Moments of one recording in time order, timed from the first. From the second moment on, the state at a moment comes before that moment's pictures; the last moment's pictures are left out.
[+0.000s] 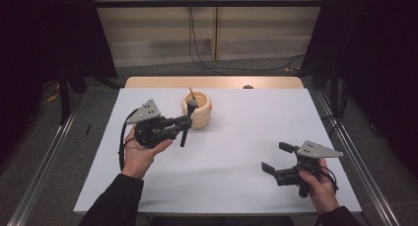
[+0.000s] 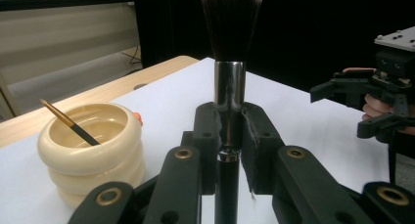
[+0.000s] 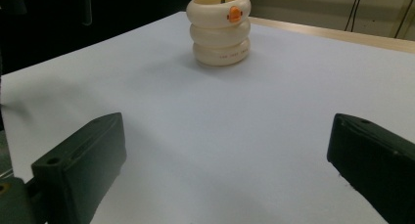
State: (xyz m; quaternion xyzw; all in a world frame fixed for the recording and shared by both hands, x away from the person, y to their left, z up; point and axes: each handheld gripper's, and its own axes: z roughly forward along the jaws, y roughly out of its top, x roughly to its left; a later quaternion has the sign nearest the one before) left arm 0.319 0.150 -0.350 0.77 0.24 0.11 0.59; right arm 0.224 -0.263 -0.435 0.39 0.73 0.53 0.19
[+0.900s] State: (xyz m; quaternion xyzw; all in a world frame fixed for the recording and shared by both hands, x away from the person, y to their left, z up) left arm 0.365 0.135 -0.336 0.75 0.27 0.14 0.59; right arm 0.224 -0.262 -0.441 0.38 0.73 0.53 0.18
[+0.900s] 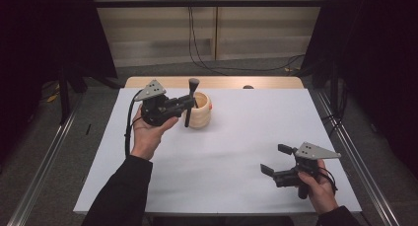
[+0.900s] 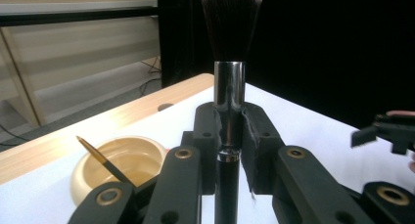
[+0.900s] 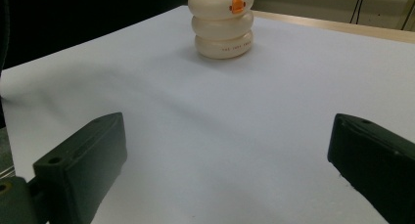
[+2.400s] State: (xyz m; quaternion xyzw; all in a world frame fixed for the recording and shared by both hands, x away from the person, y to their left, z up) left arm 0.437 0.115 -0.337 0.72 0.31 0.18 0.59; right arm 0.224 -0.261 -0.441 0.38 0.73 0.54 0.17
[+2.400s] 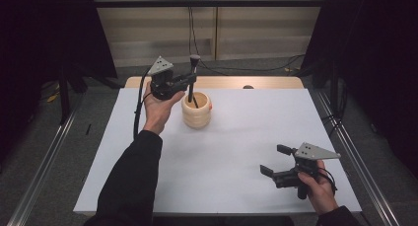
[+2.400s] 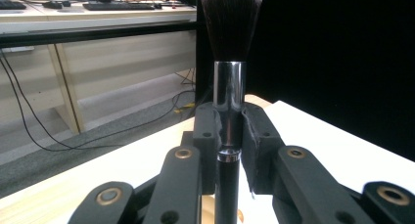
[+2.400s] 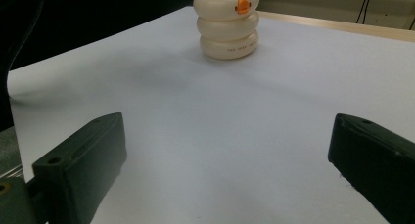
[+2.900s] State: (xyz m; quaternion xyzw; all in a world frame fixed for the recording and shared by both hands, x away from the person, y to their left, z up) left arm 0.452 0.107 -0.357 0.72 0.33 0.19 0.58; right arm 0.224 -0.262 -0.442 0.38 0.73 0.54 0.17
